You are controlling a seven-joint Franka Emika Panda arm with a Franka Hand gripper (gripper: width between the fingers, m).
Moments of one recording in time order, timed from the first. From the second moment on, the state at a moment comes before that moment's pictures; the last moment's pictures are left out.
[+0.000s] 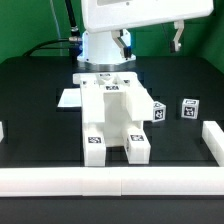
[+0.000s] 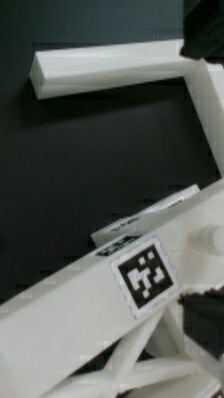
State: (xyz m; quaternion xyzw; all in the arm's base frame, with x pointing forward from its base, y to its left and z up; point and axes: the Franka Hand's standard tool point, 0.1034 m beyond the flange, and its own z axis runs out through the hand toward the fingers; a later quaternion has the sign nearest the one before) arm 0.512 0.045 0.141 -0.98 0.17 -0.06 0.08
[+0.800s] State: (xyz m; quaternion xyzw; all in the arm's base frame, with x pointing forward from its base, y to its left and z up) arm 0.473 0.112 0.119 -0.98 0.18 -0.04 0.07
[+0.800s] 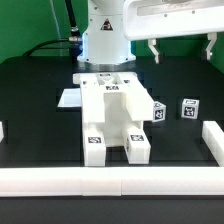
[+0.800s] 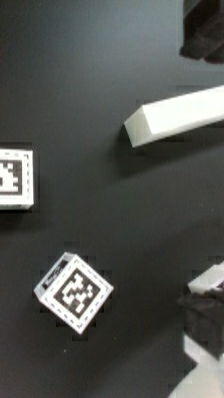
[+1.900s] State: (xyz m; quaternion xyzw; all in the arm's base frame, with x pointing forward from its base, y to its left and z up) arm 0.450 0.144 0.062 -0.98 0.16 -0.04 0.04
